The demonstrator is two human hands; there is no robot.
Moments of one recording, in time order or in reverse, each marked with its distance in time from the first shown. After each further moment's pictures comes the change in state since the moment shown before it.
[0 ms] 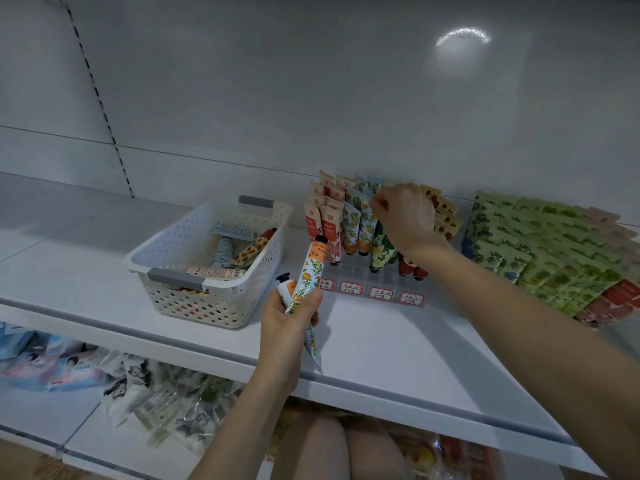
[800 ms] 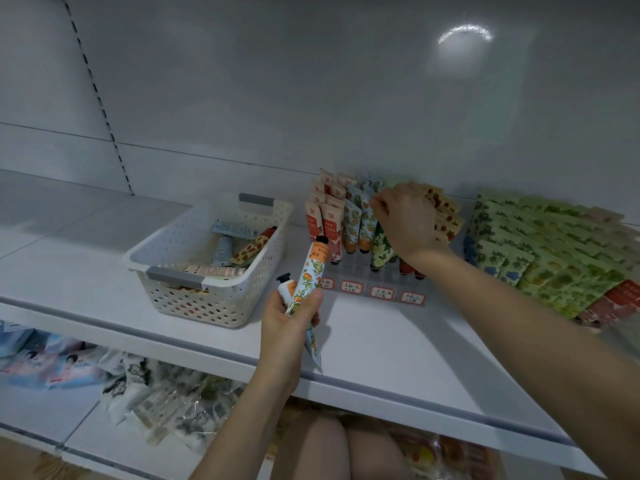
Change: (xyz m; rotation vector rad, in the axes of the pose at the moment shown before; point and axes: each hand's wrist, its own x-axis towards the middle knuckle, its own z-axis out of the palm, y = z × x) left_hand 0.003 -0.005 -0.002 0.000 -0.008 -0.002; right_hand -0.004 0.005 0.011 -0.008 0.140 -0.080
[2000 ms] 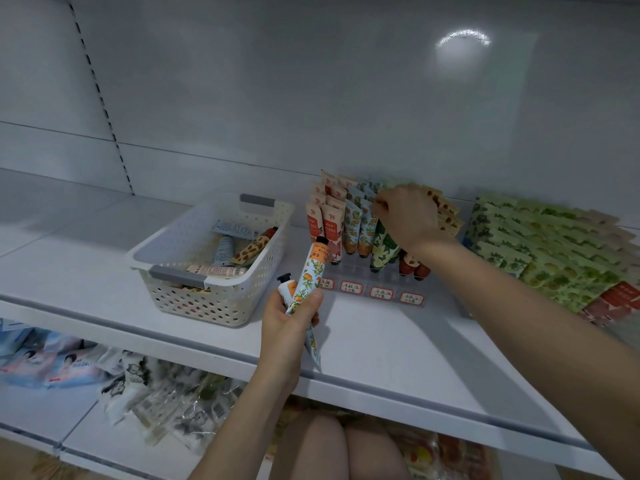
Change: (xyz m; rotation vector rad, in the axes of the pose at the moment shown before) left_hand -0.001 0.001 -0.001 -0.016 -0.001 0.005; right_hand 0.010 -0.003 -0.016 -0.081 -0.257 0.025
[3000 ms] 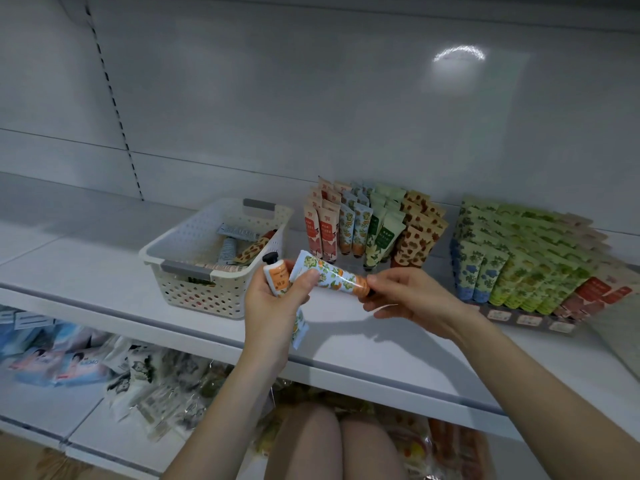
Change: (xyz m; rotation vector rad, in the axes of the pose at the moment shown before) left_hand -0.020 0.030 0.001 0.036 0.035 0.270; right_hand -0.117 0.000 -0.031 1.322 -0.654 0.407
